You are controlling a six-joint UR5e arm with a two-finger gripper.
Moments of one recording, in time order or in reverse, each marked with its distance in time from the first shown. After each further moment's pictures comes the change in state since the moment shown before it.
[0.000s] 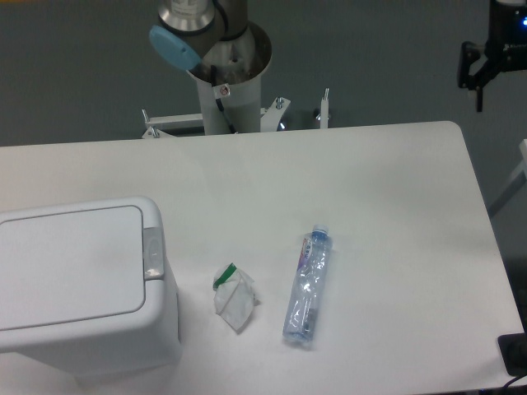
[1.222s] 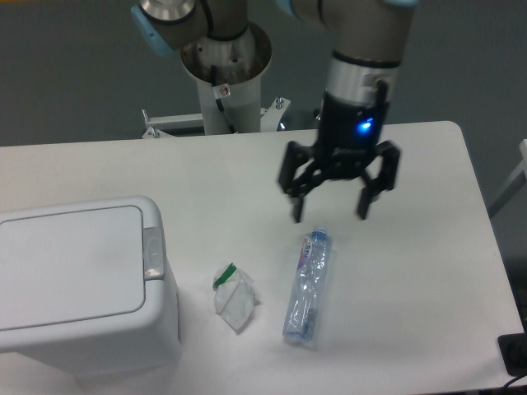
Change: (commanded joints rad) arm -0.500 -0.044 -0.018 0.058 -0.311 -0.965
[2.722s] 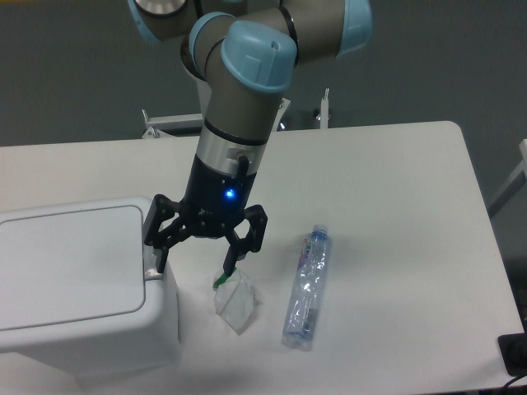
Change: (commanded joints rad) arm -0.157 -0.078 -0.040 0.141 0.012 -0.137
